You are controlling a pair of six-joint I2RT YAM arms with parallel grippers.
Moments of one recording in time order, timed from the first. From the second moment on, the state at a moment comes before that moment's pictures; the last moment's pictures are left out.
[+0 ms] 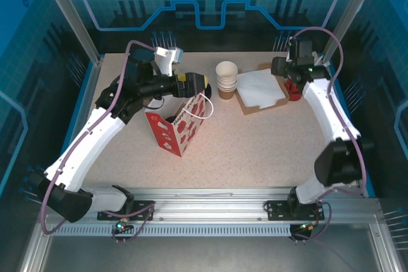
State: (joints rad) left arm -0.45 1.30 1.46 -0.55 0.45 -0.47; right arm 0.08 1.62 1.56 -0.66 0.20 0.17
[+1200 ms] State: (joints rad) left arm -0.52 1.33 1.41 -0.52 0.42 -0.40; right arm -0.30 1.68 1.44 -0.67 -0.02 0.24
